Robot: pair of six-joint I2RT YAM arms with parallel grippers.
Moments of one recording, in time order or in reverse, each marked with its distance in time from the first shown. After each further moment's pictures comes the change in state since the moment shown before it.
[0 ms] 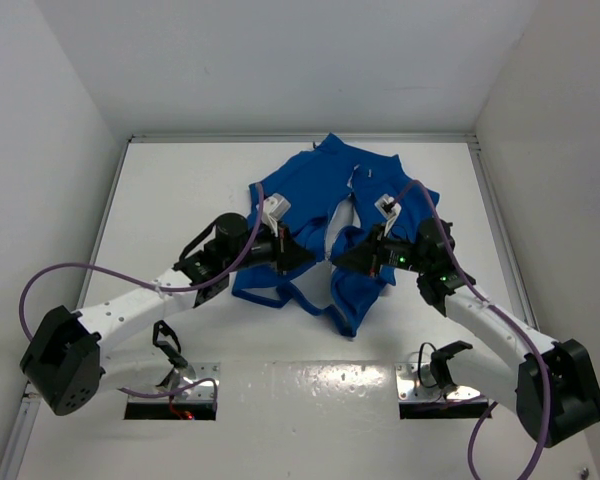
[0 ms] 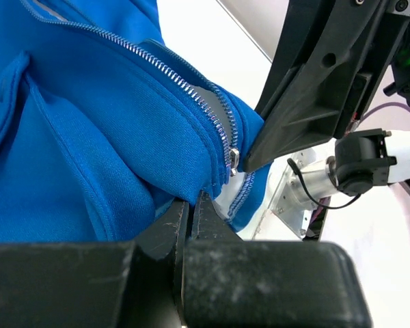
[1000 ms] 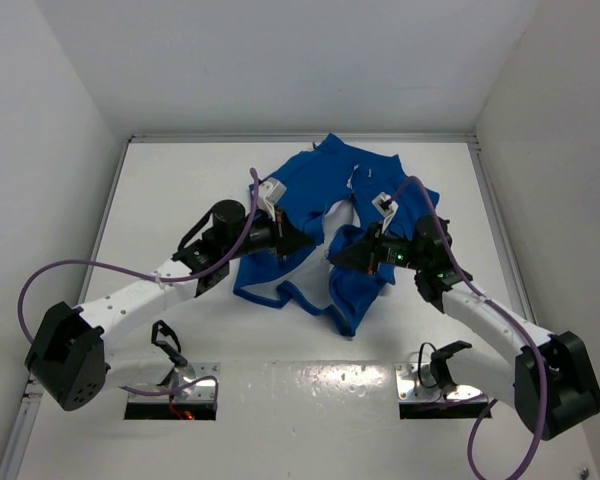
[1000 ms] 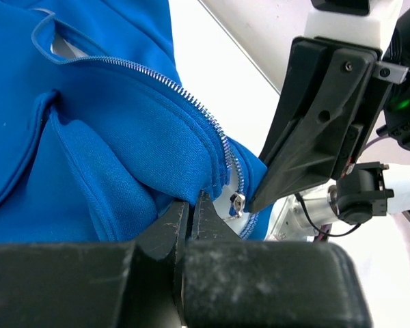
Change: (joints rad) left arm 0.050 0.036 0.080 -0.007 -0.011 -0.016; right arm 0.007 0.037 0.013 0.023 -0.010 0.023
